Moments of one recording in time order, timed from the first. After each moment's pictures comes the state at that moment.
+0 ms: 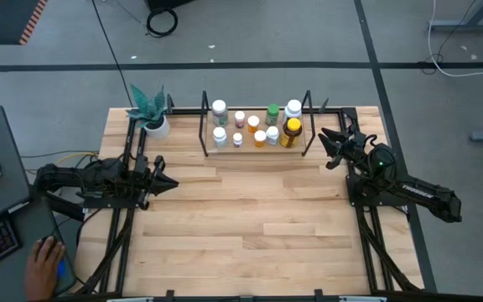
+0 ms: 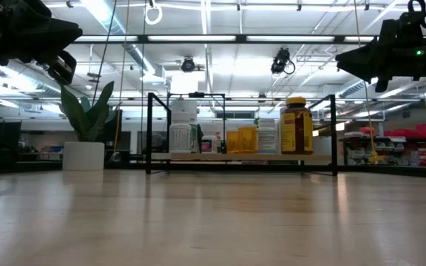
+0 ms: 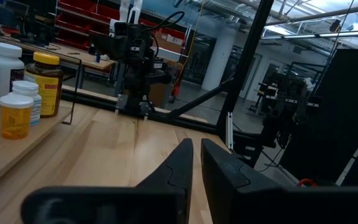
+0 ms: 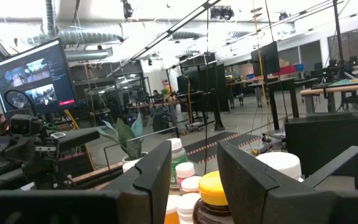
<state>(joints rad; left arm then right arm) -0.09 0.01 0.06 0.07 0.02 -0.30 -0.46 0.01 0.01 0.28 0.13 0.15</state>
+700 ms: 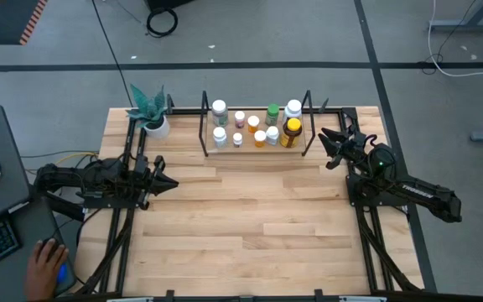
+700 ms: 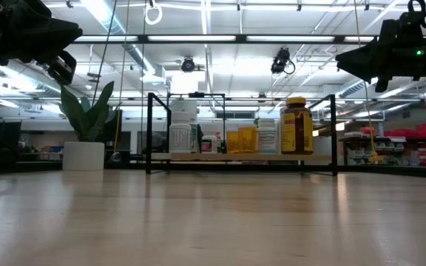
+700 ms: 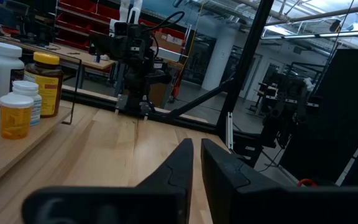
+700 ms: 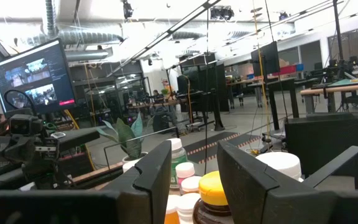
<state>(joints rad) -0.09 0.01 0.06 0.07 0.02 -0.30 -0.46 0.01 0.01 0.28 0.13 0.15</state>
